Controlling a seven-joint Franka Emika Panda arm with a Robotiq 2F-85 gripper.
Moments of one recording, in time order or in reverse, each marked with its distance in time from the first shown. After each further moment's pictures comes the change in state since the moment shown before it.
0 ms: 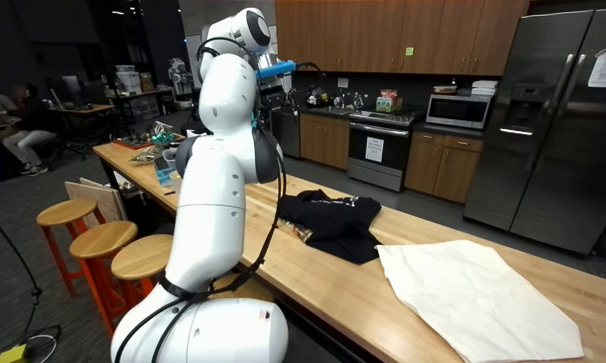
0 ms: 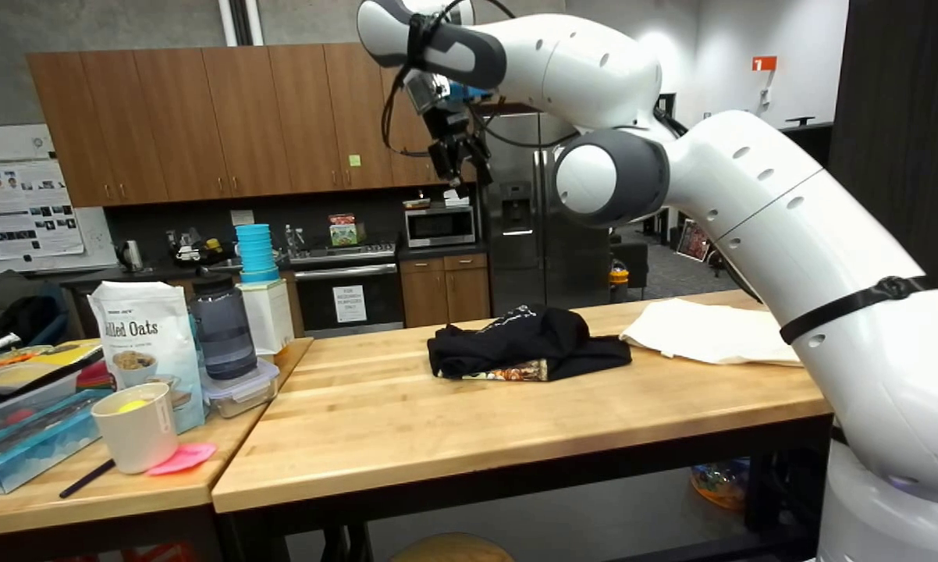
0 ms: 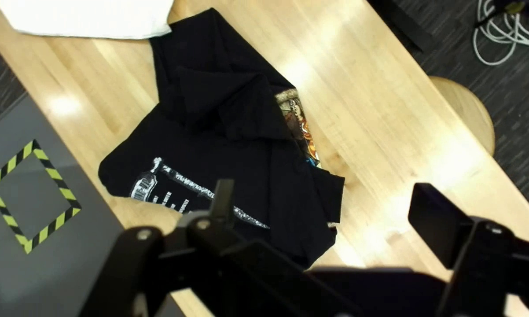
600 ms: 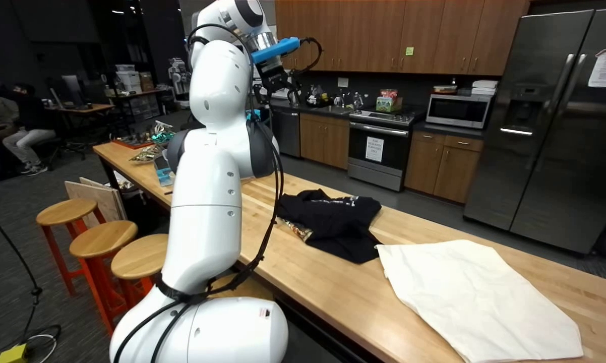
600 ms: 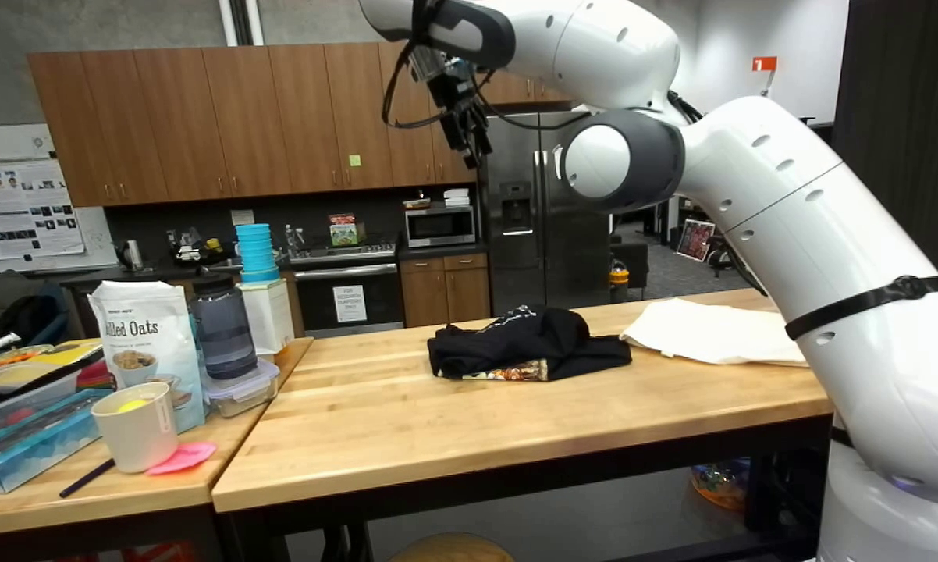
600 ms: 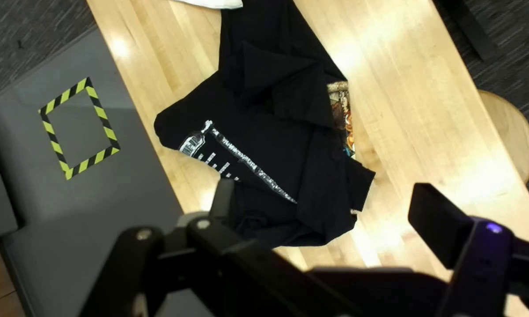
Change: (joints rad) arm 0.025 -0.062 -0.011 0.000 -0.116 0.081 -0.223
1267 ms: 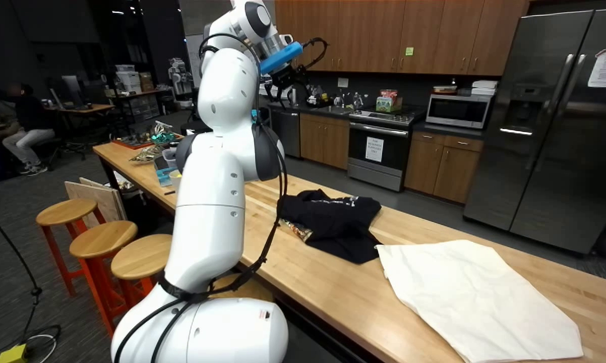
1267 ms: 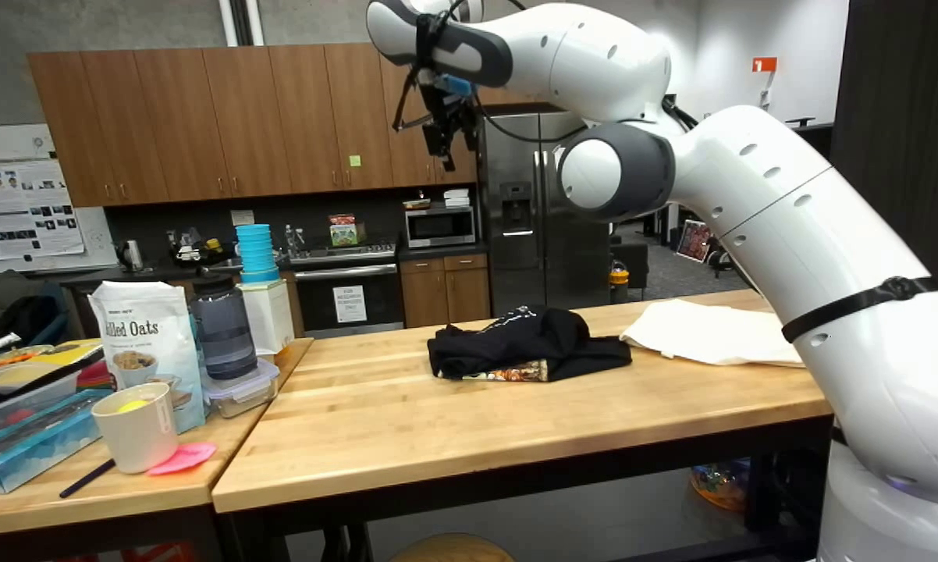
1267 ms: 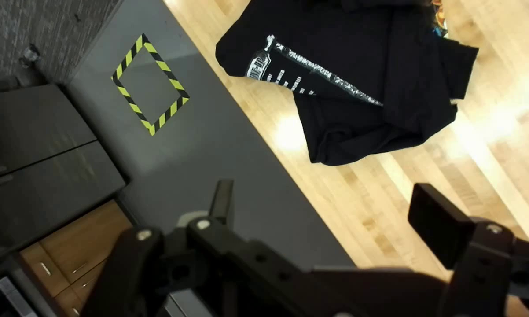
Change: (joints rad) arm -0.031 0.038 -0.022 -0.007 0.011 0.305 0.235
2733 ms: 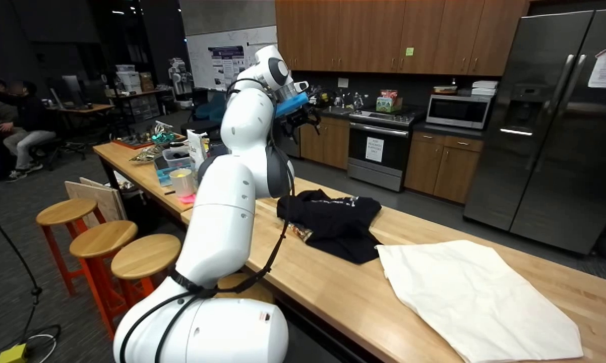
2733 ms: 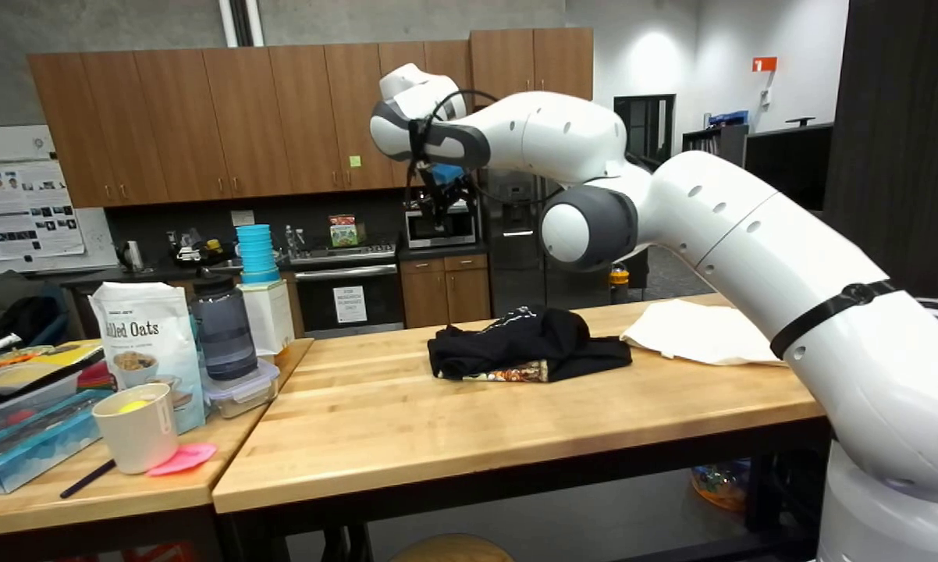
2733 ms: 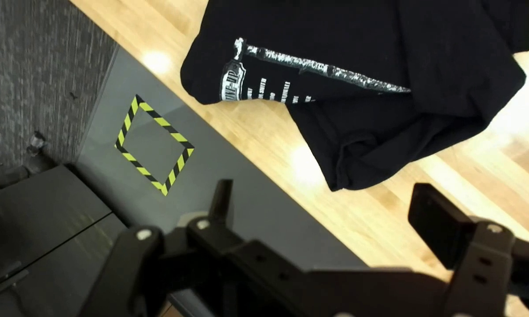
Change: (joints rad) arm -0.044 0.214 -0.043 -0.002 0.056 0.096 0.269
